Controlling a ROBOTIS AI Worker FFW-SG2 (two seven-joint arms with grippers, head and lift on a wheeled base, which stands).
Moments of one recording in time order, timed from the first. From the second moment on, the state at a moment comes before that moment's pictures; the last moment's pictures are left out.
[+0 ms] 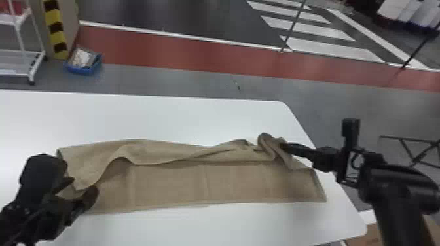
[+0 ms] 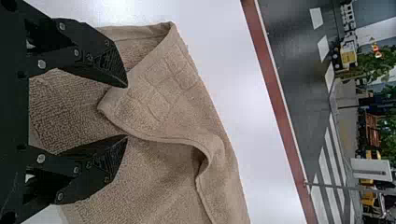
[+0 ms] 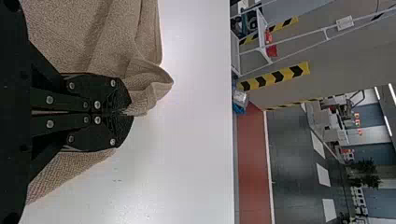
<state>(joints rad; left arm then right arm) 0.16 0.35 -0.31 -2.03 0.13 0.82 0.00 -0.17 -0.47 -0.40 -1.29 -0.07 0.56 0.97</state>
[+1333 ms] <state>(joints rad) 0.16 0.34 -0.29 -2.13 0.14 0.88 0.01 -0.16 -0.48 -0.41 -1.31 -0.09 0.56 0.98</state>
